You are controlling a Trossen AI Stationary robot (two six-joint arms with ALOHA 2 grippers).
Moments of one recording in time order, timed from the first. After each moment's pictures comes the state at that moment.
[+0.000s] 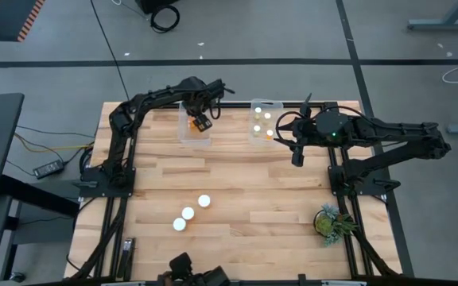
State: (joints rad) left arm 0.60 2.08 1.76 -1.21 -0.30 0.04; right arm 0.00 0.95 1.06 -0.57 0.31 -0.11
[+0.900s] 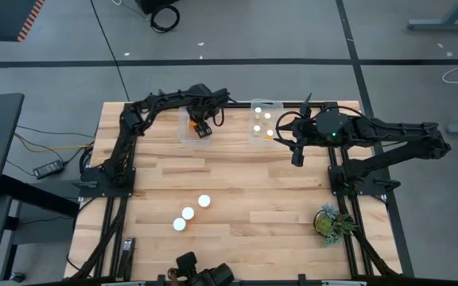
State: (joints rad) left arm 0.59 2.21 1.76 -1.19 -0.30 0.14; right arm 0.00 0.96 1.06 -0.57 0.31 -0.11
